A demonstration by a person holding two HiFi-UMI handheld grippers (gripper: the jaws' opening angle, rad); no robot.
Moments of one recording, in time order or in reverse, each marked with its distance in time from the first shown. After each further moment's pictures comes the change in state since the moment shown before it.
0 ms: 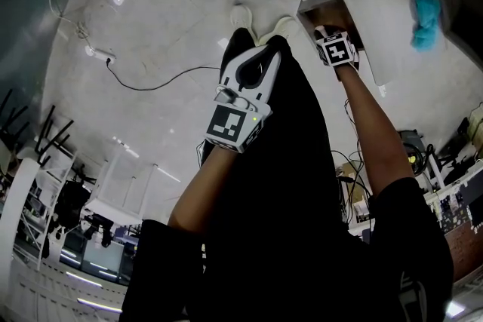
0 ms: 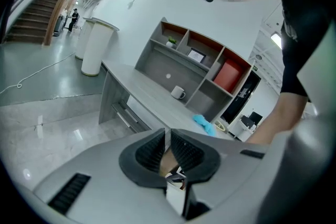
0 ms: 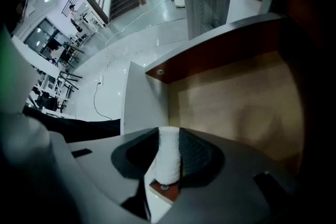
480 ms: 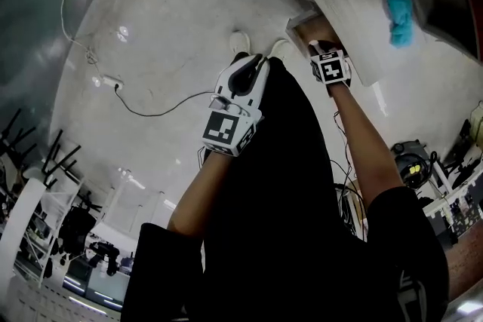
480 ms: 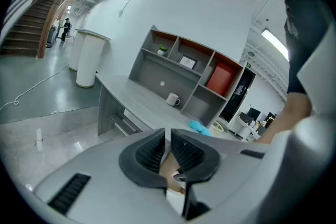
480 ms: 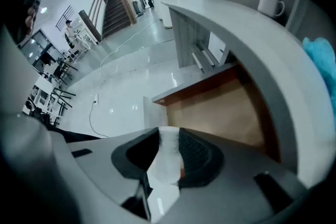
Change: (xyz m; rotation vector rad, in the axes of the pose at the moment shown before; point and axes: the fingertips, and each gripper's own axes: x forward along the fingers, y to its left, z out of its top) left arm -0.027 -0.031 0.036 0.063 -0.039 -0.014; right arm -0.076 0.005 0.012 0.113 -0.174 -0.061
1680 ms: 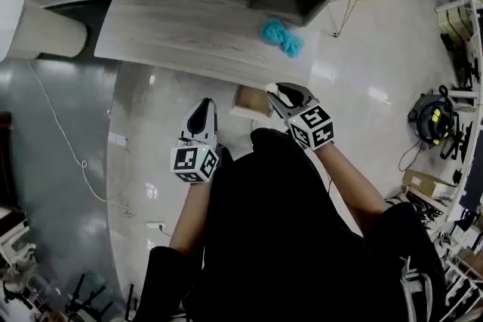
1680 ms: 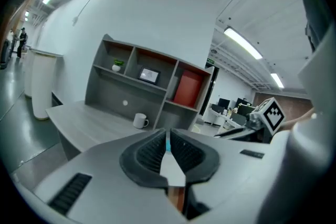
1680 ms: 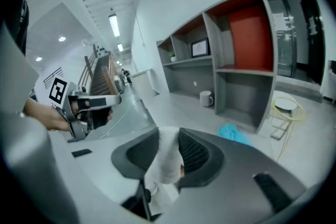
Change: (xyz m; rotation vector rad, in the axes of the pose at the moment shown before) left arm 0.034 -0.116 0.133 0.293 -0.022 -0.313; right arm -0.381 0.000 0.079 0.332 -0.763 -0.166
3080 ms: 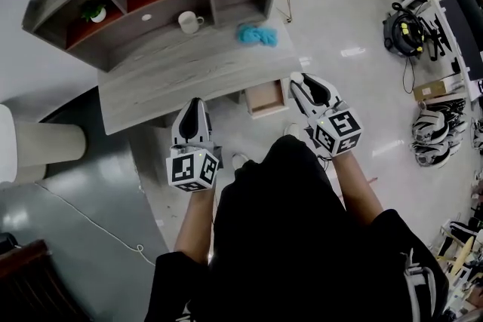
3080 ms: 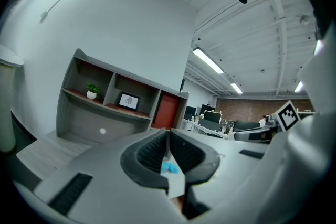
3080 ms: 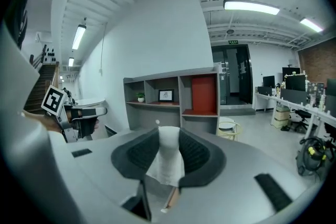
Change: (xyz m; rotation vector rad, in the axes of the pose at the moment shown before) left arm -0.078 0.055 0.143 0.156 -0.099 -0.392; right arm -0.113 0.133 0.091 0.146 -0.380 -0.655
